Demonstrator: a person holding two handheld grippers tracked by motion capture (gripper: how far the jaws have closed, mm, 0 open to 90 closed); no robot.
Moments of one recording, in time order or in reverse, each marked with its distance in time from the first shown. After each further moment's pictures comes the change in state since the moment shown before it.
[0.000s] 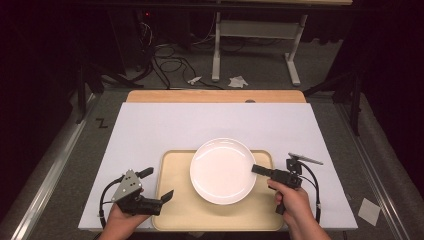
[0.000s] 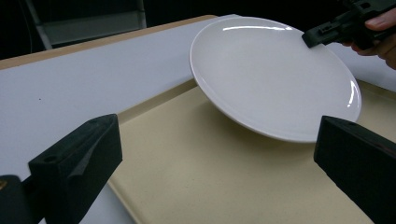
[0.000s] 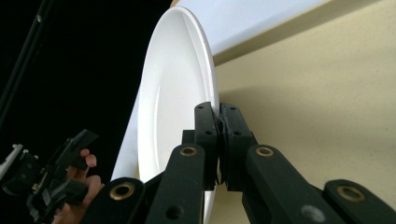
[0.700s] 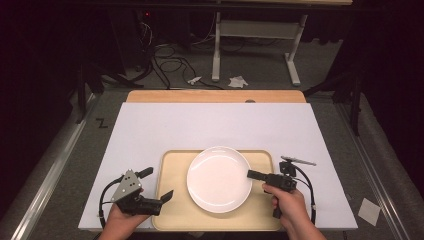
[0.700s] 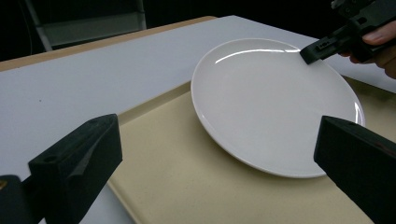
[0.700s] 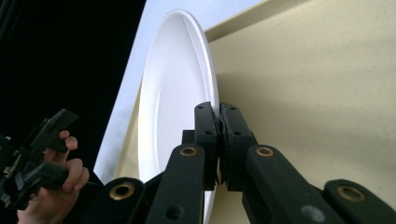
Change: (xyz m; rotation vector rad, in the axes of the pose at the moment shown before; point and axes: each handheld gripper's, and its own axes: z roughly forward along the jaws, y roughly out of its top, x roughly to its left) left arm 0.000 0.000 -0.001 -0.003 -0.002 0.002; right arm 0.002 -0.010 0.011 0.064 -0.048 -0.045
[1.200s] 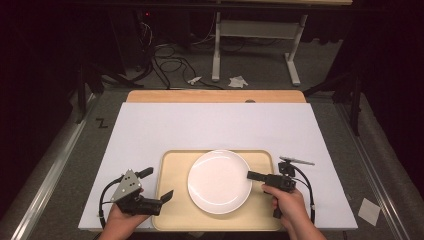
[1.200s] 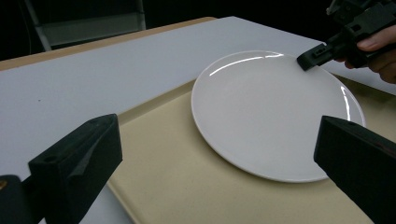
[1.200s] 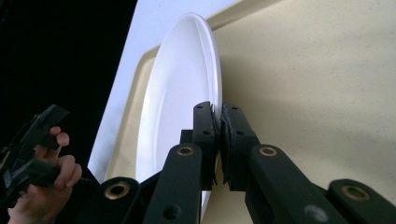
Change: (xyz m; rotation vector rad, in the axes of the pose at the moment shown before) left arm 0.000 0.000 0.000 -0.006 -0.002 -0.007; right arm -0.006 0.000 0.003 0.026 -0.014 0.000
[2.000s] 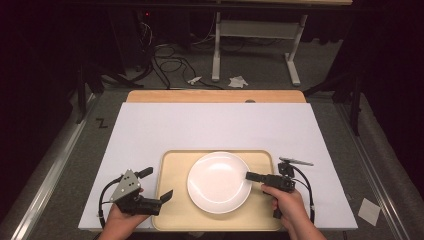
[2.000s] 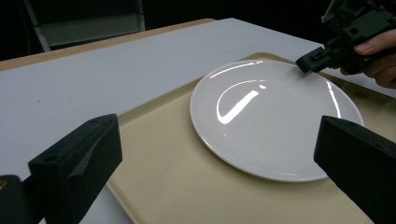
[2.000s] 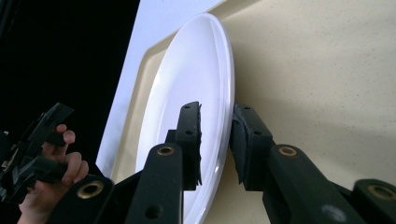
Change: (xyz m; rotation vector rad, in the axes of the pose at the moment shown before) left arm 0.000 0.000 -0.001 -0.004 -0.004 -0.003; right arm -0.007 -0.001 0.003 0.019 0.036 0.030
